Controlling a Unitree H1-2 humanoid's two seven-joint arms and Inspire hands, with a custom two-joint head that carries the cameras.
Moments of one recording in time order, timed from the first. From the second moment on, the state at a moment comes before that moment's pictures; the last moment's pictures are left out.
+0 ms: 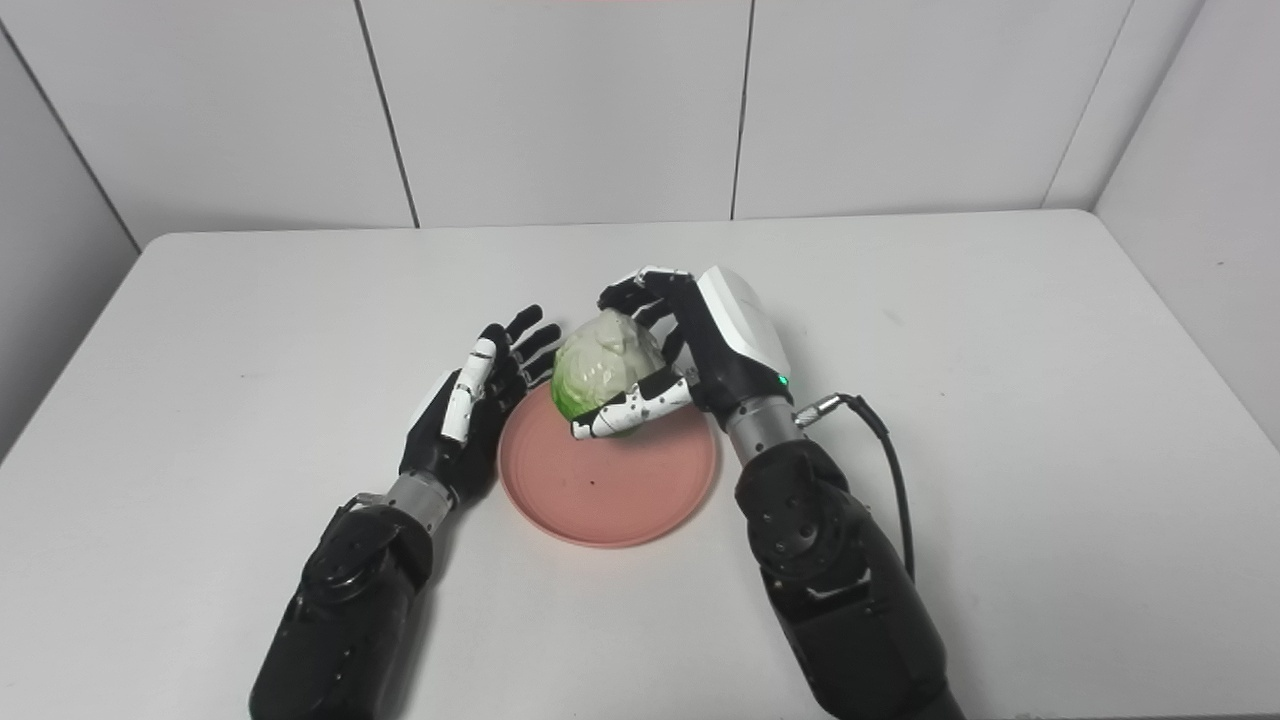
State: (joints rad) left arm -0.32 -0.03 -0.07 0.28 -0.21 0.13 -0.21; right arm -0.41 -0.11 0.31 -0.12 -0.50 0.32 0.08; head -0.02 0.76
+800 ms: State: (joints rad) left arm -0.32 -0.03 -0.07 0.25 -0.21 0.17 -0.20; right arm -0.39 -0.11 0.37 -0.07 -0.55 0.30 0.10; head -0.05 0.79
